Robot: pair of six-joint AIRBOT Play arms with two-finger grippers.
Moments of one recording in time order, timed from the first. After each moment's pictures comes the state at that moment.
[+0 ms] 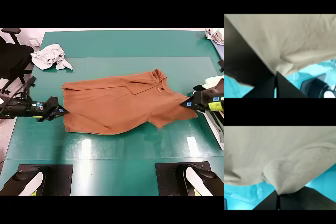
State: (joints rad) left arm 0.05 -0.81 0.83 0.85 -1.28 -1.72; right arm -0.29 -0.81 1.03 -0.98 1.53 1.50
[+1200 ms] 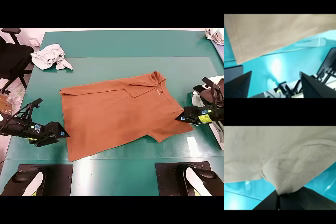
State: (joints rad) left arm 0.05 -0.68 0.69 0.98 -1.57 -1.73; right arm -0.24 -0.77 0.84 -1.09 1.52 1.50
